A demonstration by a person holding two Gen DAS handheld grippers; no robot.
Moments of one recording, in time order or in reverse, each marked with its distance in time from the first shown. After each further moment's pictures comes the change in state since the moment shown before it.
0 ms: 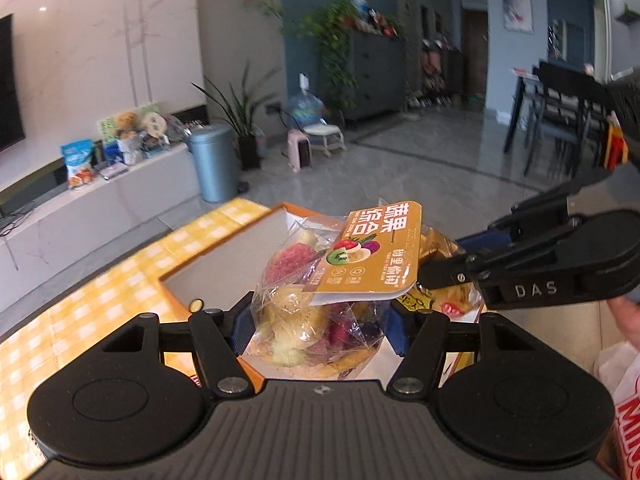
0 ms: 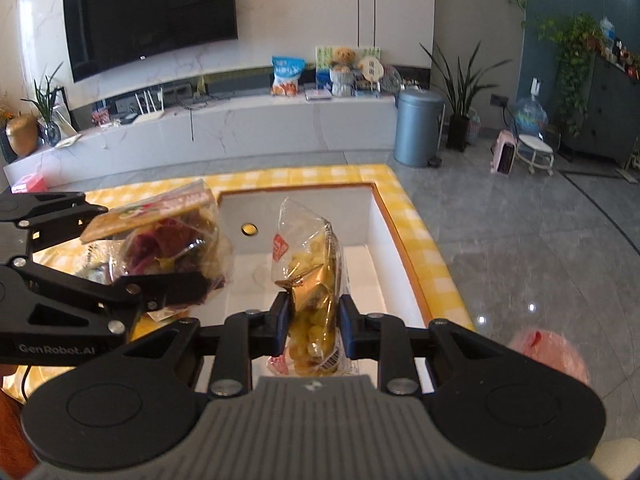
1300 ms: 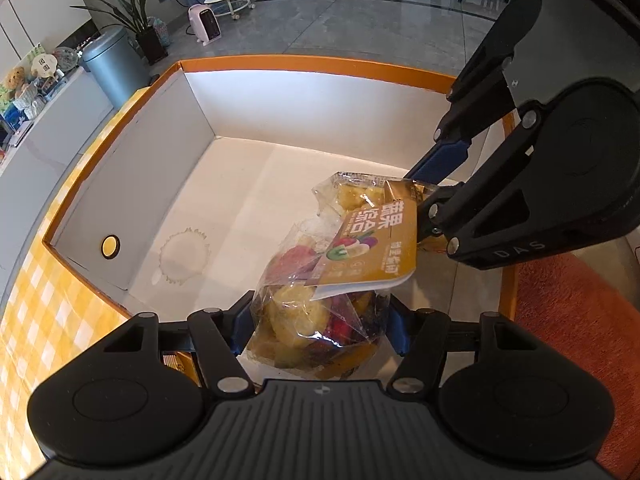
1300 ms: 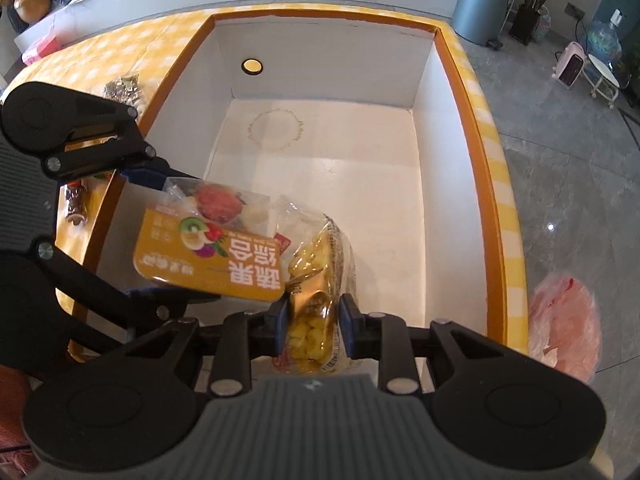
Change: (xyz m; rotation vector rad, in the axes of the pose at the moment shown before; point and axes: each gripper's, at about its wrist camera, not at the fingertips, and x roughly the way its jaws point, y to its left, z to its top) left arm 0.097 -0.008 -0.032 0.285 0.447 -0.154; right arm 0.113 0.000 0.001 -0.159 0.486 0.076
